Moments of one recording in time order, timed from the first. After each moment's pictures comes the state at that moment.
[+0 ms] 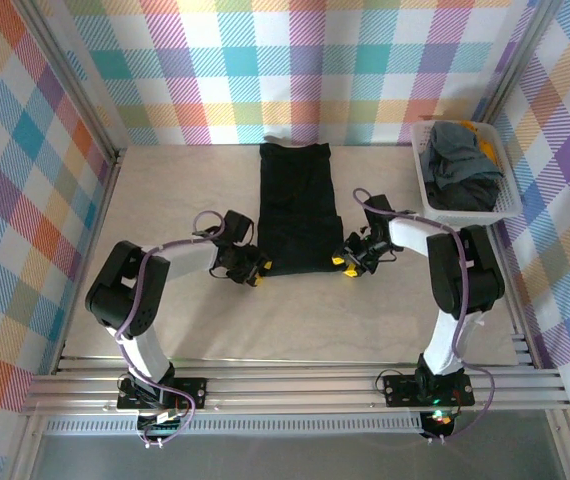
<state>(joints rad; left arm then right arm) -0.47 1.77 0.97 -0.32 0.35 -1.42 0.28 1.85 1.08 -0.58 -0.54 0.86</state>
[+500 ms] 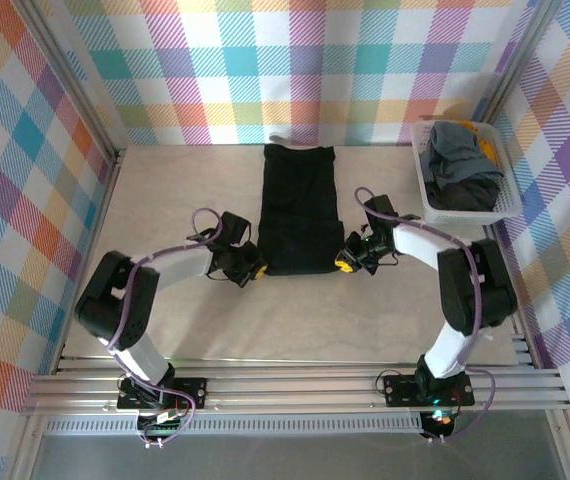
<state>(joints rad) -0.48 1.64 0.89 -0.32 0.32 -1.30 0.33 1.69 0.99 -0.56 -0.52 0.88</state>
